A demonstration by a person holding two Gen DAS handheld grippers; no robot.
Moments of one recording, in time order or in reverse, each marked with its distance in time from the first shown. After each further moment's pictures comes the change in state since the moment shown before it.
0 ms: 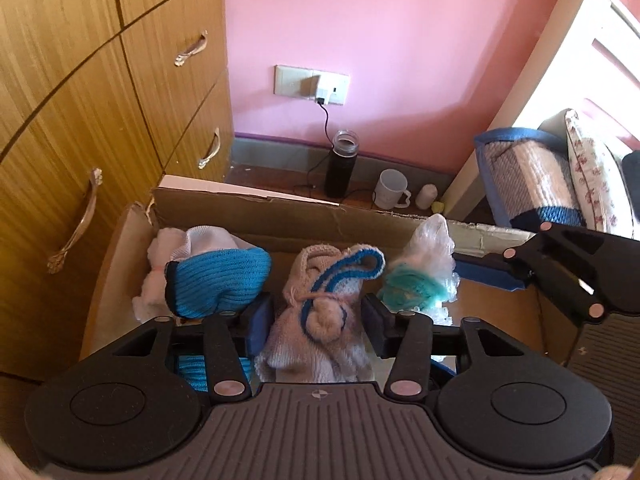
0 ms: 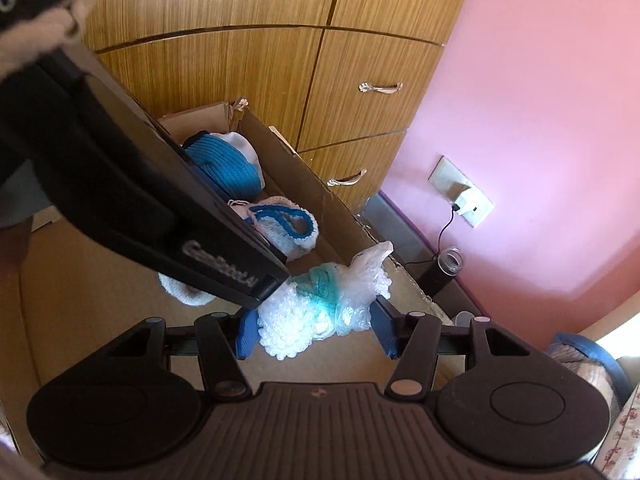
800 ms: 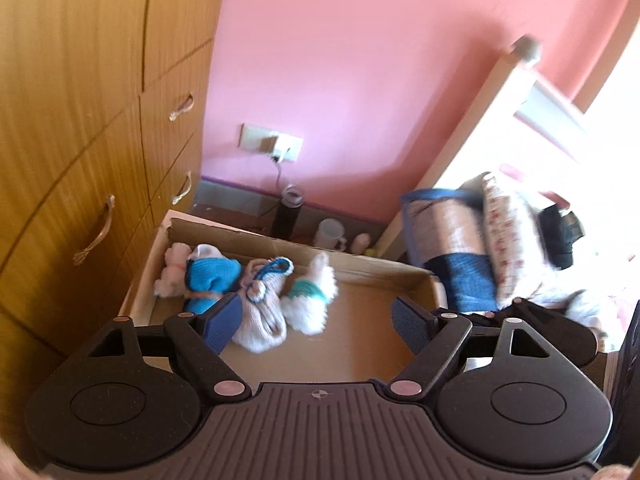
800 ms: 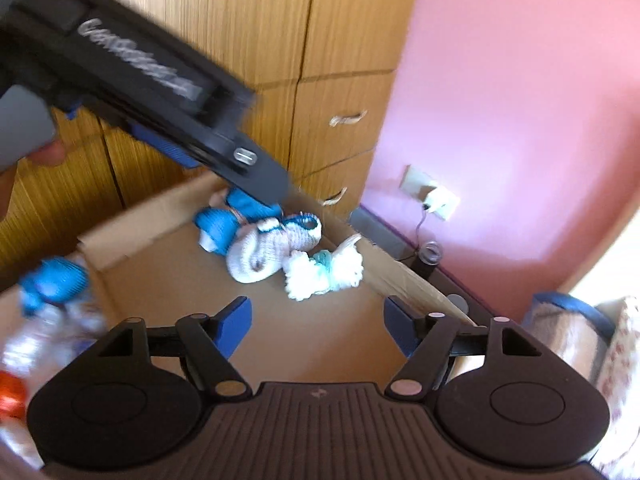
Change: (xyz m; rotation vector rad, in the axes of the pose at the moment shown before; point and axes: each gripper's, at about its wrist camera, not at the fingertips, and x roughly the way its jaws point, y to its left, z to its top) left arm -0.152 -0.005 -0.030 -0.067 -0.165 -0.184; right arm -0.136 0.037 -0.037 0.178 -0.094 -0.048
